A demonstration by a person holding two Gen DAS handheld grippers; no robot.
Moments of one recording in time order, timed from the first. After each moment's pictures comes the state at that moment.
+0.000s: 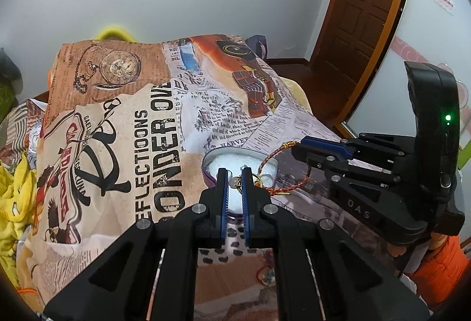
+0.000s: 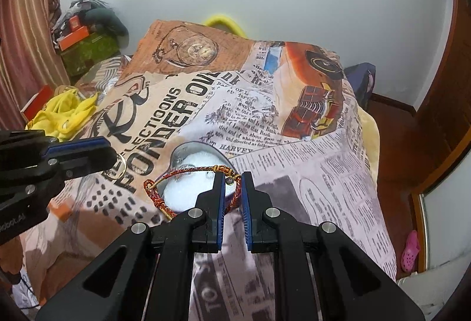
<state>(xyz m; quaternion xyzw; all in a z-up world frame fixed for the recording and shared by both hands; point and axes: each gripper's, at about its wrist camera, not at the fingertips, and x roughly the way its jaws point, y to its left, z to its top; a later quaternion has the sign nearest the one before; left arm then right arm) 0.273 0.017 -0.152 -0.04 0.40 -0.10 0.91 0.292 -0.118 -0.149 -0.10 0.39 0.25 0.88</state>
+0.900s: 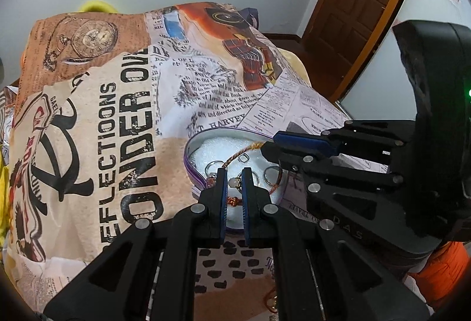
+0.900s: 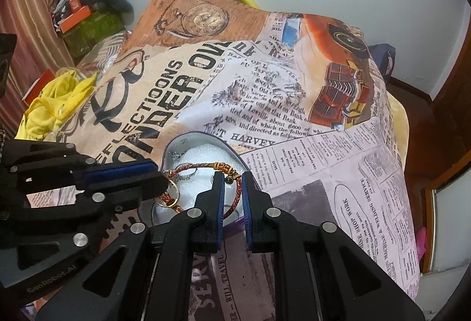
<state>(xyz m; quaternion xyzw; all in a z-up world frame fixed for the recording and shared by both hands) 0.318 0.009 -0.207 -0.05 0.46 -0.14 0.88 0.326 -0.092 -0.184 -0.11 0.45 0.28 0.84</state>
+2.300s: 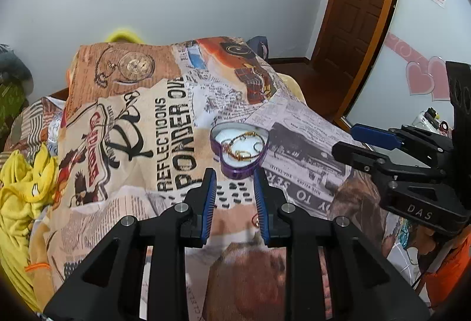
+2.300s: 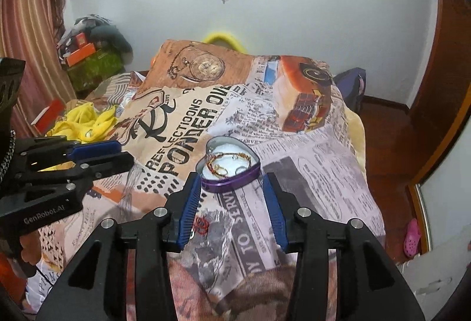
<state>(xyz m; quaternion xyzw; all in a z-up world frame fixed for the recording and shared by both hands) 0.189 0.025 -0.125 -0.03 0.40 -0.09 0.91 0.207 -0.136 -0.106 -0.07 0.36 0.24 0.90</state>
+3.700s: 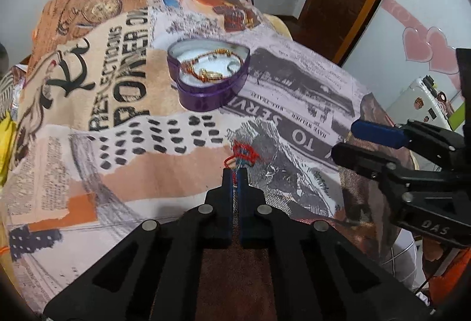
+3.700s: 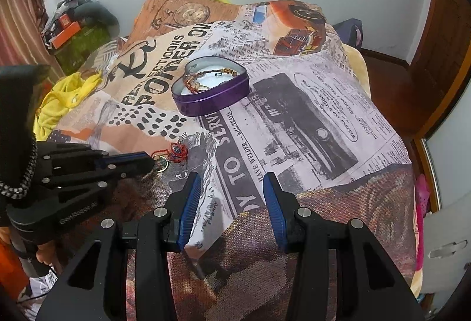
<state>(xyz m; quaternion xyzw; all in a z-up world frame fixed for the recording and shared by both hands) 0.202 -0.011 -0.222 -0.03 0.48 -0.13 0.87 0.195 -0.160 -0.180 -0.05 0.45 0.22 0.86</state>
